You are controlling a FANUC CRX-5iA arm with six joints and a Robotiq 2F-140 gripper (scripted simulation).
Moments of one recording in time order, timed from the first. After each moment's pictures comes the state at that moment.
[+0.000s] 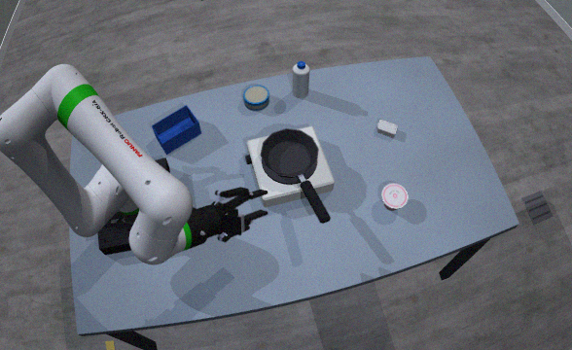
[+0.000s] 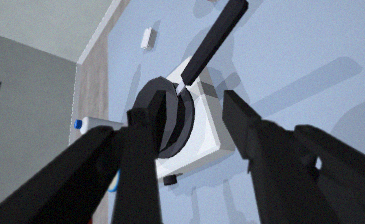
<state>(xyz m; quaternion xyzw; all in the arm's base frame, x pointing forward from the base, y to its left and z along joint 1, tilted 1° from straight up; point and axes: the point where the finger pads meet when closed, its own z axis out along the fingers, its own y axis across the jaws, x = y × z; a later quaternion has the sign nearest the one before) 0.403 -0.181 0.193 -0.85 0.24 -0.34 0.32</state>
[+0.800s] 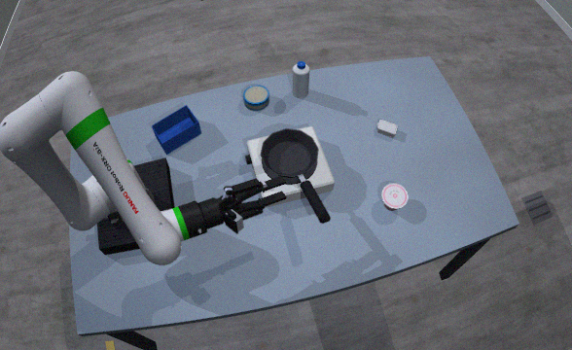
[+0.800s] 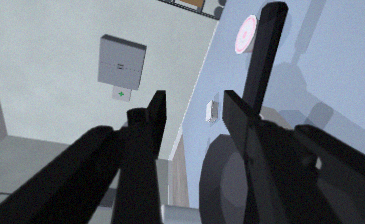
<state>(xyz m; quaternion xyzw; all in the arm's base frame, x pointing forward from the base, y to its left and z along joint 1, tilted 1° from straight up) 0.460 -0.141 0.170 -0.65 0.39 -0.48 0.45</state>
